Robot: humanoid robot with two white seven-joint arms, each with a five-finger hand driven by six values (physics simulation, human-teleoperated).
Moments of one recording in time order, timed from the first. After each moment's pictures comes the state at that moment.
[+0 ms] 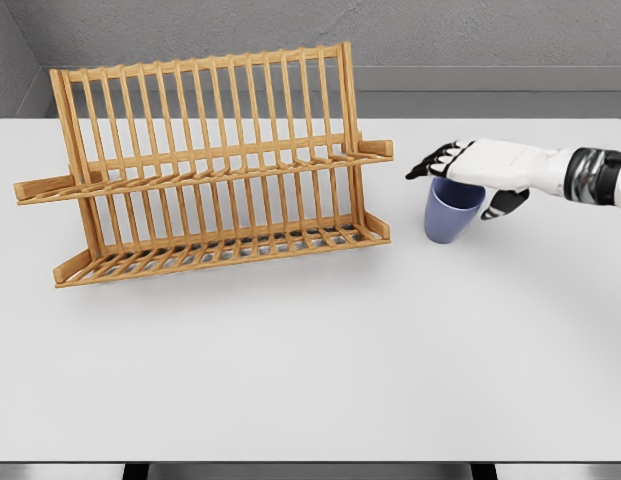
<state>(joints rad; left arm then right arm) -0.01 0.00 -0.09 0.04 -0.08 -0.10 -0.25 -0.74 -0.76 0.65 -1.37 0.40 -0.53 0.61</state>
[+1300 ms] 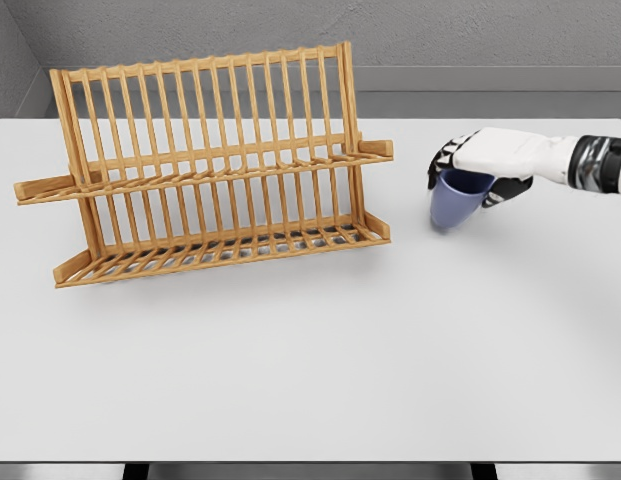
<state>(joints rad) -0.01 0.00 -0.09 0.04 -0.08 -0.10 -0.25 -0.79 -0.76 0.67 -1.34 0.40 -0.52 0.61</state>
